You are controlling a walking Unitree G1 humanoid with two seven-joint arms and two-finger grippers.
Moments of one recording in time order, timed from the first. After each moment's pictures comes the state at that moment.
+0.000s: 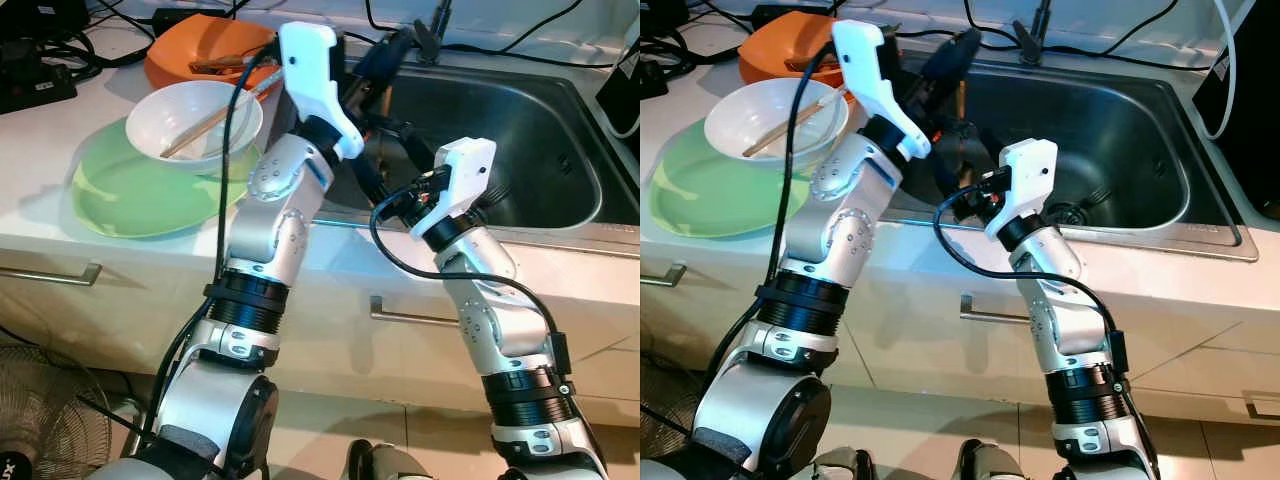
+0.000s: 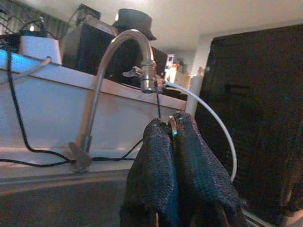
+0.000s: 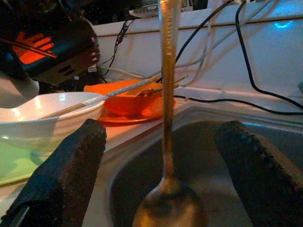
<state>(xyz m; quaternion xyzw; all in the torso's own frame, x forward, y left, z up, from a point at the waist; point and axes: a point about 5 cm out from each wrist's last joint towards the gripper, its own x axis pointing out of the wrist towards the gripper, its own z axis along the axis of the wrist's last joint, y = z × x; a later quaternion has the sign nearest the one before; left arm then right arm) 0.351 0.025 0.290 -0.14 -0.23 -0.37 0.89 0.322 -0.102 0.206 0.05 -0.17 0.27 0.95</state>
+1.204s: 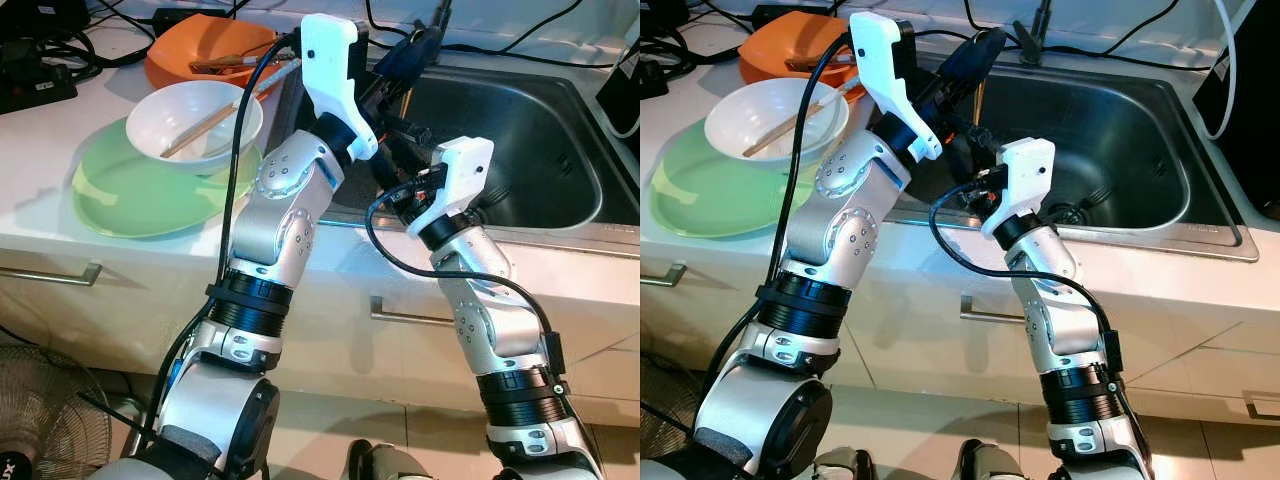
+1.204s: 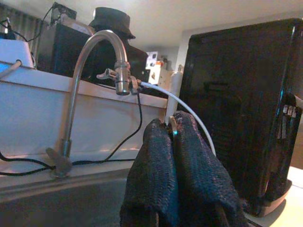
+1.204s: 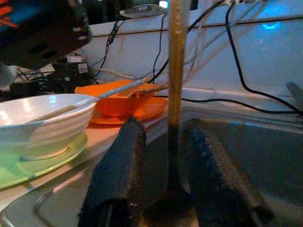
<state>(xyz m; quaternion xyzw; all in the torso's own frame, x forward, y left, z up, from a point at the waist) 0.341 0.016 0.297 -0.12 -0.23 -0.41 0.88 0.323 -0.100 0.207 0.05 -0.17 0.25 0.95</state>
